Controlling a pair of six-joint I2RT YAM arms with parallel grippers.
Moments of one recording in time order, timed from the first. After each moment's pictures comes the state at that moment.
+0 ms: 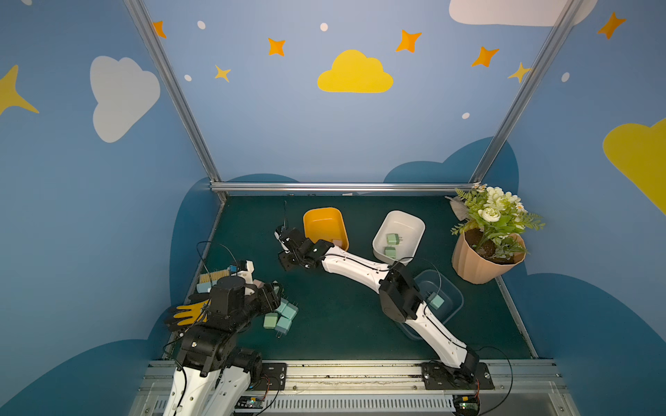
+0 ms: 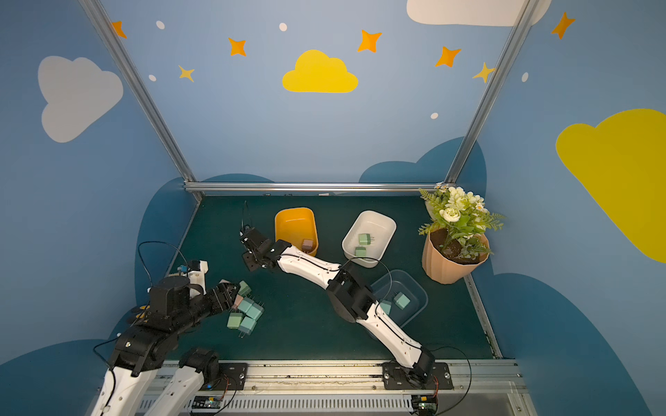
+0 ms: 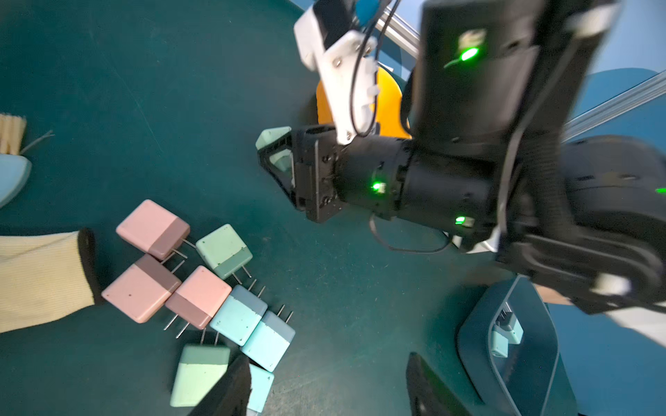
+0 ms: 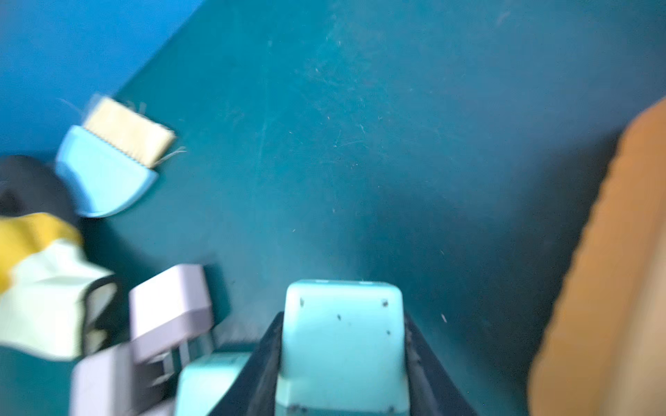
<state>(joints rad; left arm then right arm) -0.21 0.48 0.74 -0.93 0.16 -0.57 1.07 2.44 2.20 -0.51 0.05 0.31</state>
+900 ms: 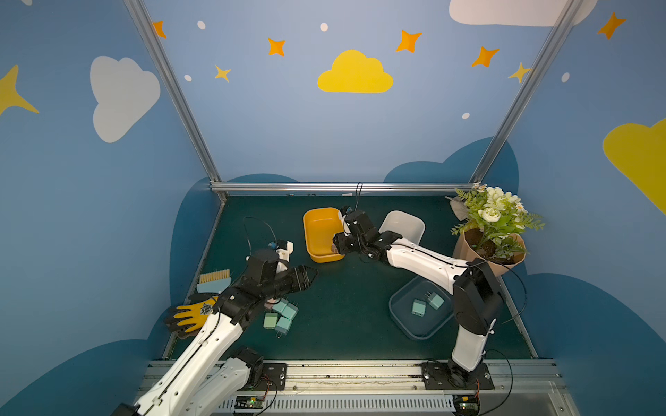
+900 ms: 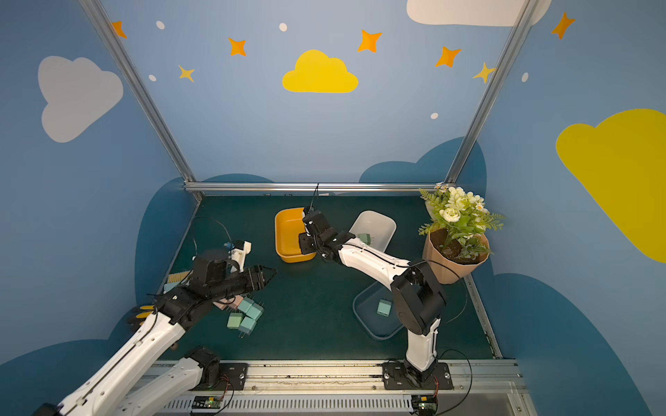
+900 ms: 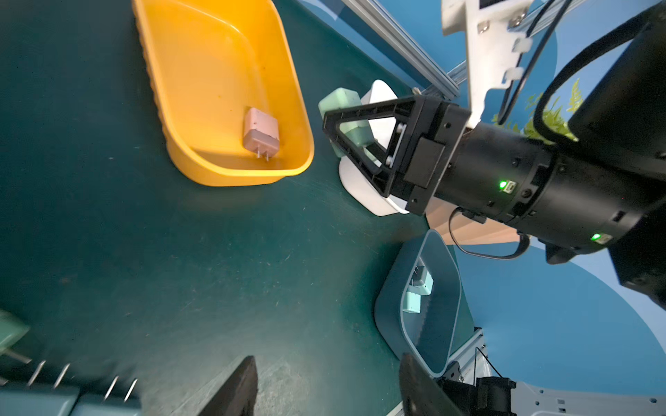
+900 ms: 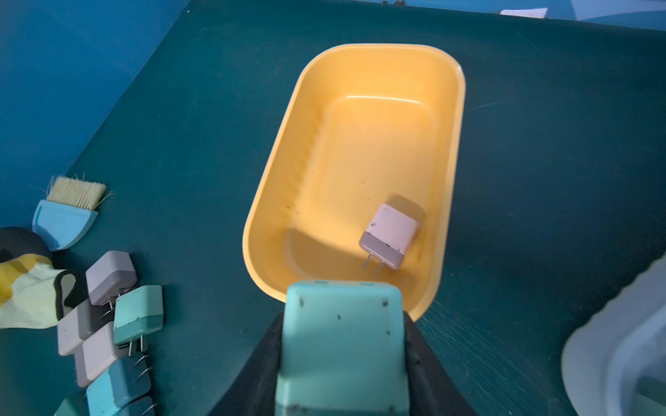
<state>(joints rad) -0.44 0.89 0.76 -0.49 0.32 -0.67 0.79 1.82 1.43 -0.31 0.05 0.36</state>
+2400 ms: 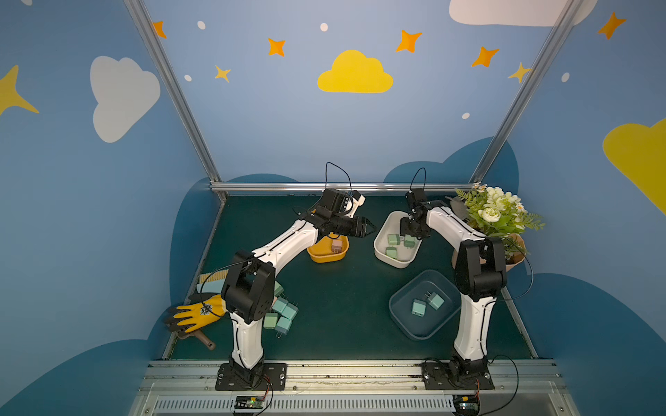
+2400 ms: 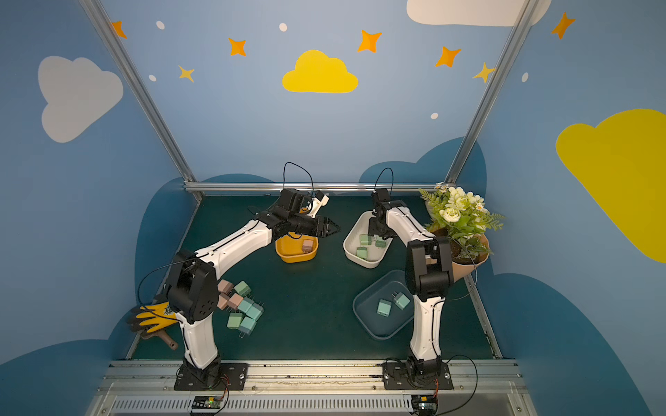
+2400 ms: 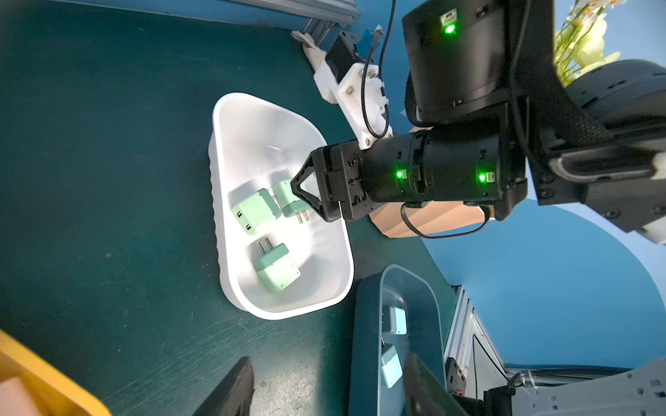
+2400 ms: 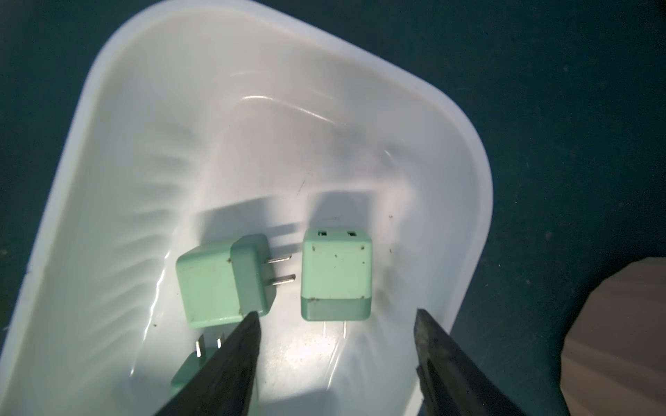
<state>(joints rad) -0.53 1.92 1.61 -0.34 0.61 -0.39 0.25 2.08 1.72 -0.84 0.18 0.29</state>
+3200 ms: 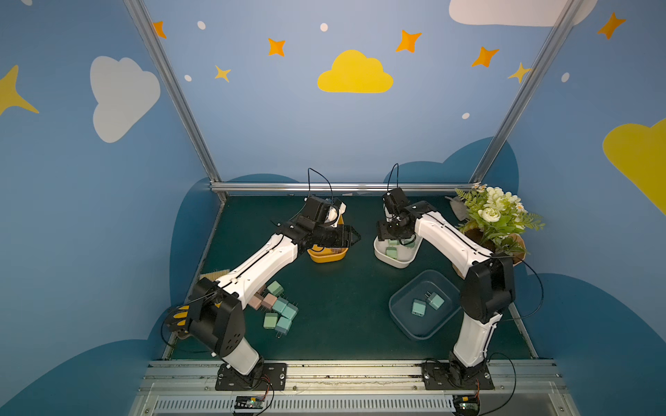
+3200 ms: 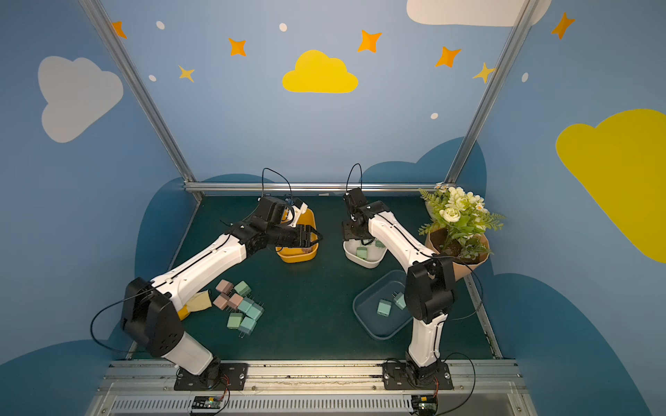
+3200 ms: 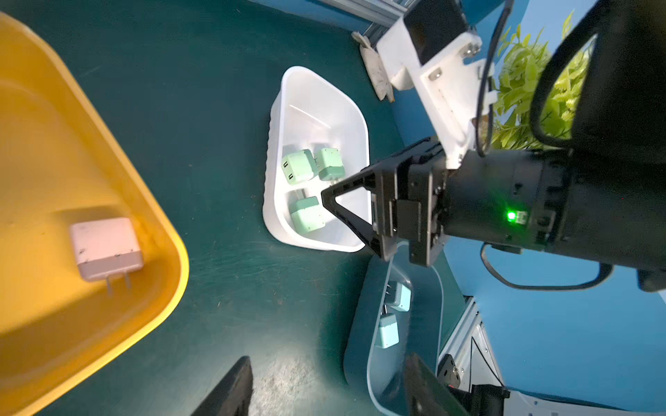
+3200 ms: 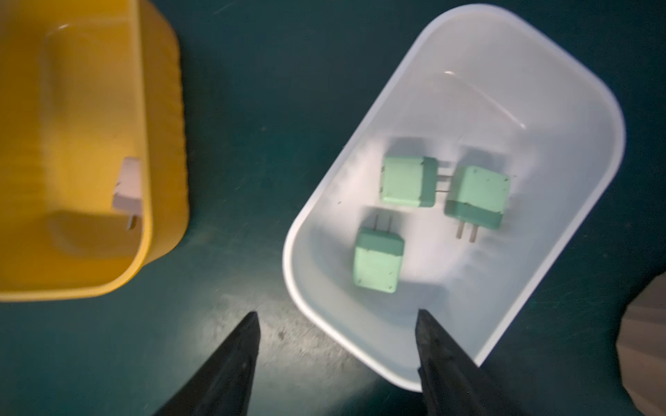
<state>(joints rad) -0.53 1.55 1.32 -0.48 0.44 -0.49 0.54 1.83 1.63 -0.91 0.10 0.31</state>
